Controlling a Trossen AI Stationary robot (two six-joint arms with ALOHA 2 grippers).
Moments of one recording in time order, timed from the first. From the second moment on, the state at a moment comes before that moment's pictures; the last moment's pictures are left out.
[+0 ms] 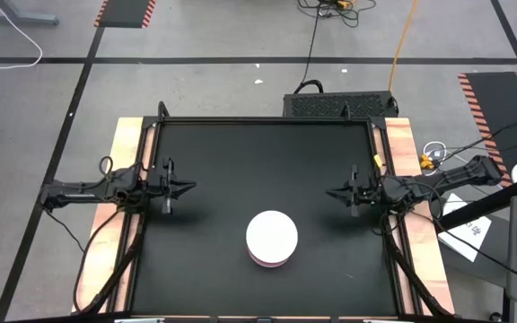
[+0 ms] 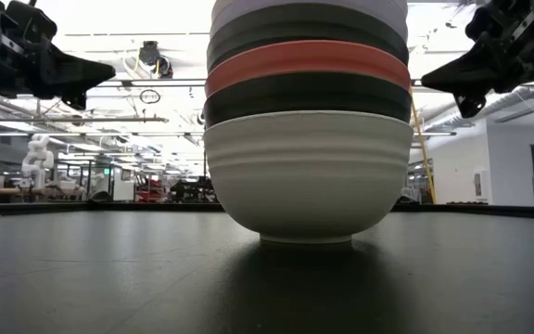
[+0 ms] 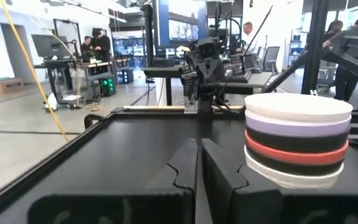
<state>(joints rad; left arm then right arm) 0.01 0.00 0.01 0.07 -0.05 0.04 0.25 0.37 0.15 0.06 0.36 0.29</state>
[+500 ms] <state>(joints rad) 0.01 0.00 0.02 0.02 -0.05 0.04 0.18 0.22 0.06 0.05 0.41 0.25</state>
